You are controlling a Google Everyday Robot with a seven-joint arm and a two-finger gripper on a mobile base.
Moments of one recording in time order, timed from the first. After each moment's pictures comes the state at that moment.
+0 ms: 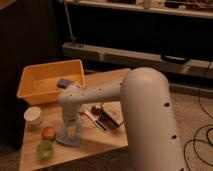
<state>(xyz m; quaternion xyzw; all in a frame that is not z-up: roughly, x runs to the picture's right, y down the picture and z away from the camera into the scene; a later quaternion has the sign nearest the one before) -0.212 0.213 0.814 -0.38 -0.17 -0.12 0.90</state>
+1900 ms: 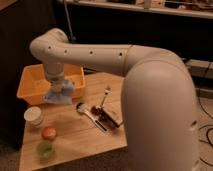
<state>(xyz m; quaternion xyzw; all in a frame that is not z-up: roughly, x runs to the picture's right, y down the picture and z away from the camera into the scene) -0.245 -0.036 0.681 -0.26 -0.11 -0.04 0.96</state>
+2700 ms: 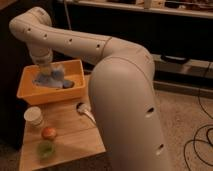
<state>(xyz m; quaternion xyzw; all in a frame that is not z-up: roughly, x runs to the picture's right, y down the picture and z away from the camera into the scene) -0.279 -0.094 0.682 -0.23 -0.10 -0.03 0.97</state>
